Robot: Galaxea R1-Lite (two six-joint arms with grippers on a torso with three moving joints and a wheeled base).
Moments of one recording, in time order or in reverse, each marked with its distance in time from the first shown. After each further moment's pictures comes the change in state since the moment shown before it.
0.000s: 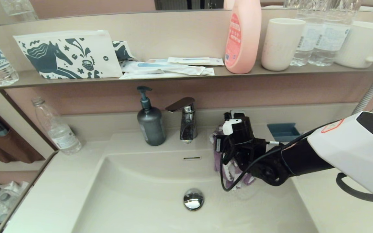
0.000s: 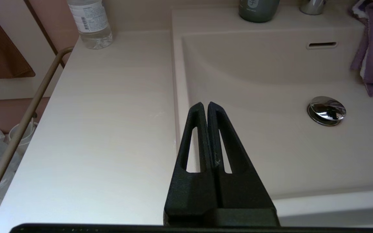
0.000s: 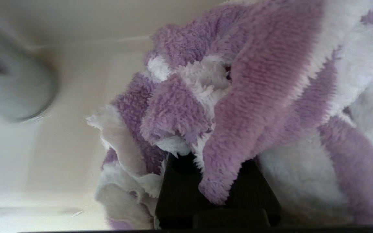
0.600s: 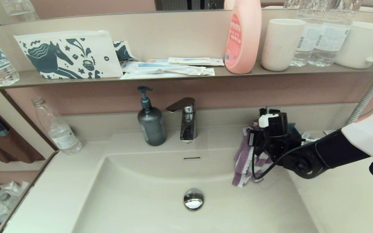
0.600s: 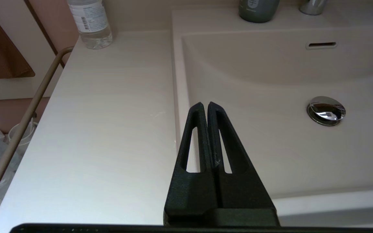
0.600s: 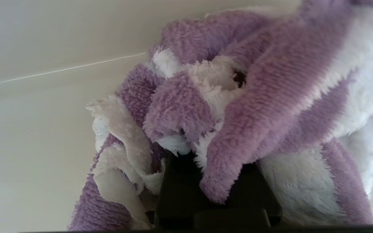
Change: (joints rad) left arm 0.000 0.000 0.000 0.000 0.000 0.000; right arm -0.208 -0.071 0.183 -0.063 0.001 -0.027
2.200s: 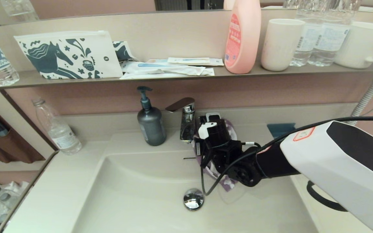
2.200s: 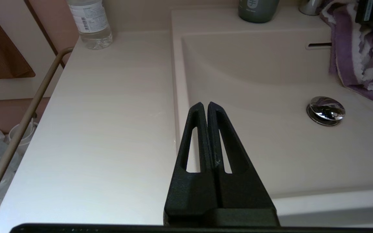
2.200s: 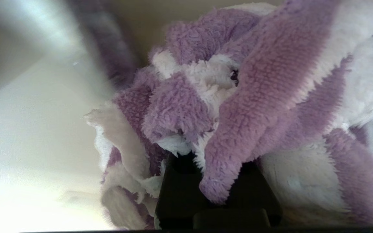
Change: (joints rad) left arm 0.000 0.000 0.000 0.000 0.000 0.000; right arm 0.293 0.189 -0.381 0.159 -0.013 -0.049
